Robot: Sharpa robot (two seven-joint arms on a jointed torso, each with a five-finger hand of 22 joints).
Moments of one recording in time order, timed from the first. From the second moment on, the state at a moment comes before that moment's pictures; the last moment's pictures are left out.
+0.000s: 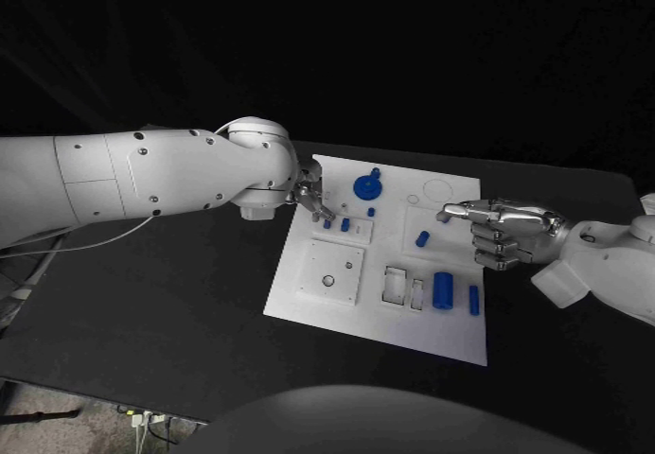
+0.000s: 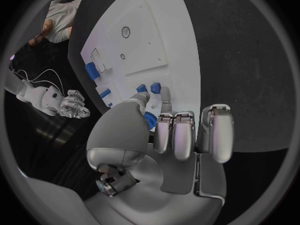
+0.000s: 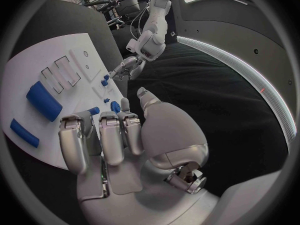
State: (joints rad) left arm 1.47 -0.80 -0.23 1.56 -1.10 0.18 -0.66; left_hand 1.06 -0.01 0.11 0.29 0.46 0.95 0.05 0.29 1.00 1.47 -0.02 1.57 1.31 1.46 -0.07 1.57 1.31 0.01 1.47 0.04 1.50 1.31; right arm 1.34 -0.96 -0.21 1.64 -0.04 0.09 -0.06; right_hand 1.23 0.13 0.09 0.07 0.23 0.44 0.14 0.85 0.39 1.47 0.06 1.57 1.31 1.47 0.02 1.57 1.31 0.01 1.46 0.14 1.57 1.31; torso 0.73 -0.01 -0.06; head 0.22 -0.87
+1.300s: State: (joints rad) left arm 1.45 -0.77 -0.23 1.53 -1.09 0.19 -0.65; left_hand 1.19 -0.02 0.15 0.27 0.62 0.96 0.05 0.29 0.98 1.47 -0.02 1.57 1.31 1.47 -0.06 1.57 1.31 0.01 1.46 0.05 1.47 1.31; right arm 1.33 -0.95 -0.21 1.64 -0.04 0.09 -0.06; right_hand 1.23 0.13 0.09 0.07 0.23 0.44 0.14 0.85 0.39 1.47 0.06 1.57 1.31 1.47 0.02 1.57 1.31 0.01 1.46 0.14 1.57 1.31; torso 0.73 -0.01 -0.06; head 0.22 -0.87
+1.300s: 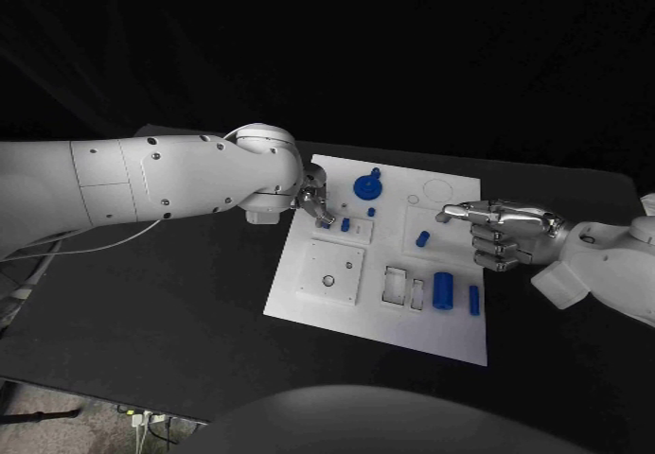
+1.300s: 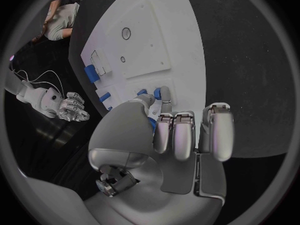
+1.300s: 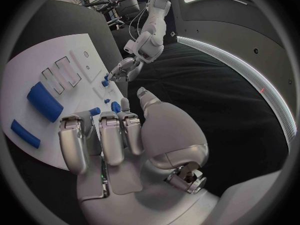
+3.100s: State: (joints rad) left arm 1.46 -0.74 -0.21 1.49 -1.00 0.21 -0.68; left_hand 1.35 -0.08 0.42 0.31 0.38 0.93 0.05 0.48 1.12 1.46 -0.03 1.57 1.31 1.47 -0.08 1.57 1.31 0.01 1.47 0.03 1.49 1.31; right arm 1.33 -0.95 -0.21 1.63 -0.04 0.09 -0.06; right_hand 1.23 0.13 0.09 0.06 0.23 0.44 0.14 0.85 0.39 1.47 0.06 1.57 1.31 1.47 0.02 1.57 1.31 0.01 1.46 0.14 1.57 1.31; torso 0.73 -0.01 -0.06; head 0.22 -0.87
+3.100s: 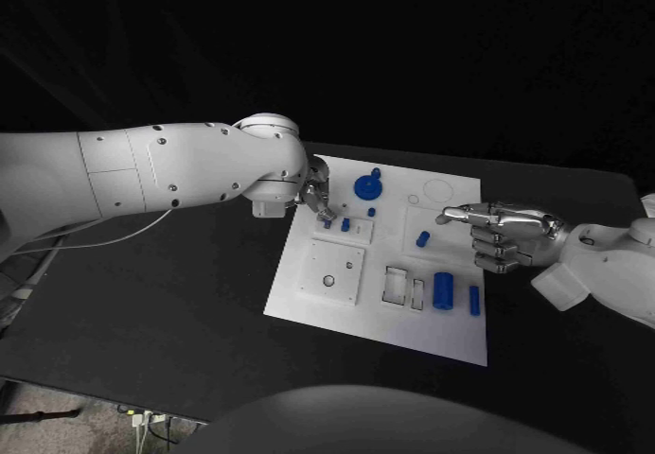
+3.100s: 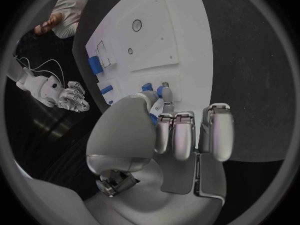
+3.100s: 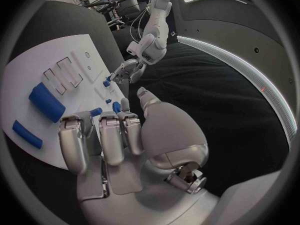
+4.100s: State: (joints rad) left arm 1.49 -0.72 -0.20 1.46 -0.98 0.36 -0.70; left_hand 1.35 -0.09 0.43 0.31 0.37 0.93 0.04 0.48 1.12 1.46 -0.03 1.57 1.31 1.47 -0.08 1.57 1.31 0.01 1.47 0.03 1.47 1.31; right arm 1.32 -0.95 -0.21 1.63 -0.04 0.10 -0.07; right_hand 1.23 0.13 0.09 0.06 0.23 0.44 0.14 0.85 0.39 1.47 0.06 1.57 1.31 1.47 0.02 1.57 1.31 0.01 1.46 0.14 1.57 1.31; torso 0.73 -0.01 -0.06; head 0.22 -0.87
